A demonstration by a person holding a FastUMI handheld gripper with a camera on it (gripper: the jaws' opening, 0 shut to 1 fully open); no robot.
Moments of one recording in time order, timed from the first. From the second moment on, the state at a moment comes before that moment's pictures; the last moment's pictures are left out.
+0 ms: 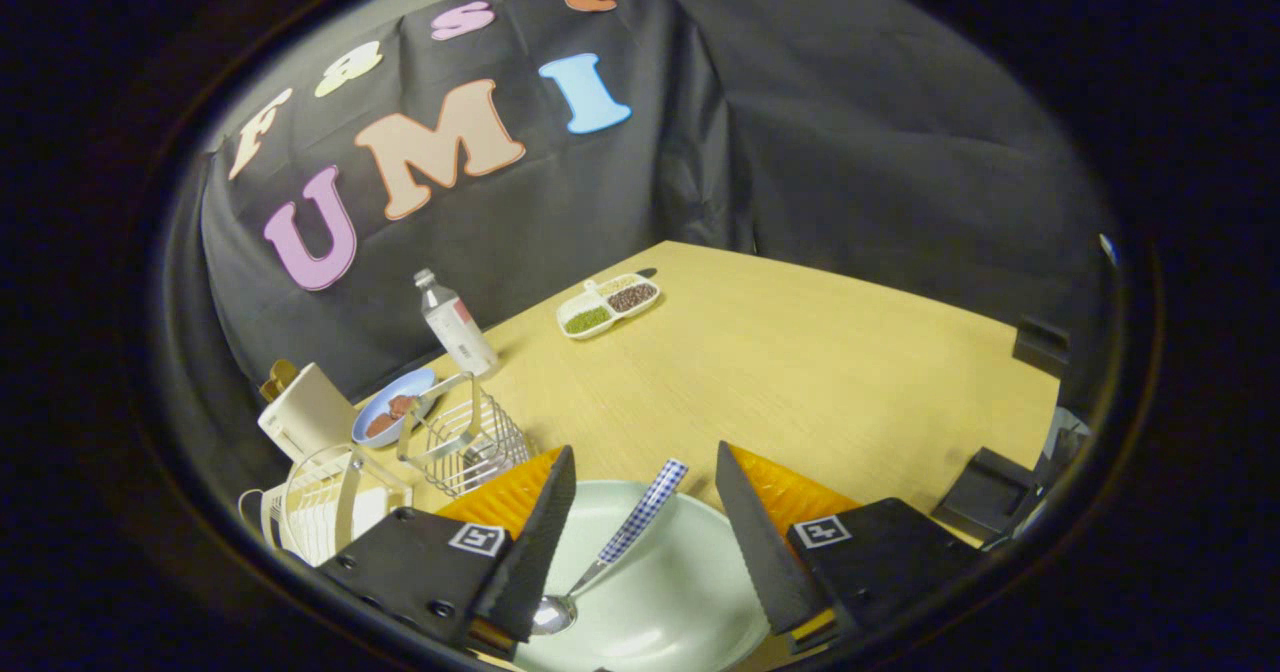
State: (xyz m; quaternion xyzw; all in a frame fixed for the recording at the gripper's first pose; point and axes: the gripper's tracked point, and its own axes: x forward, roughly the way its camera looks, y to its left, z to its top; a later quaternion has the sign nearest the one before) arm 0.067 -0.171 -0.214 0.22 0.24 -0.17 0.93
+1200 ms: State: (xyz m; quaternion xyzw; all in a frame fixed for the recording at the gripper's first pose) arm 0.010 0.010 -0.027 0.02 0.02 0.10 0.99
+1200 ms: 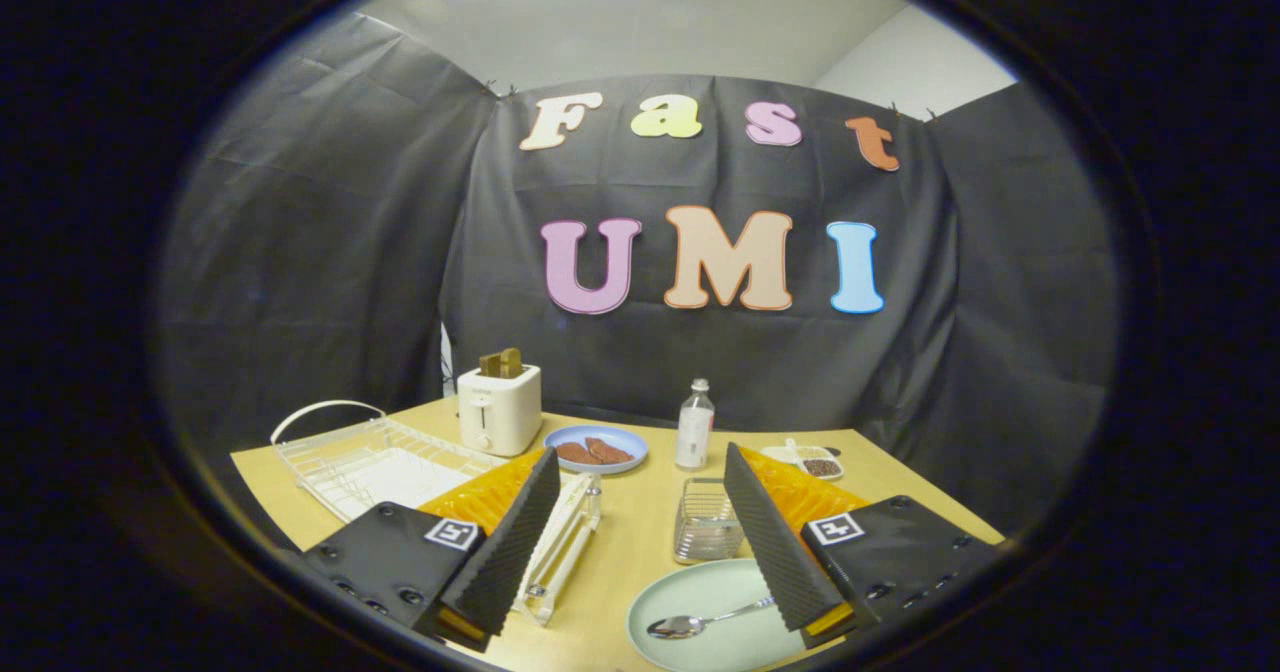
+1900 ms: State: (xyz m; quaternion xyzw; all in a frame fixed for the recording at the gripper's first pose) arm -0.002 0.004 -0.036 0.02 0.03 0.08 1.00
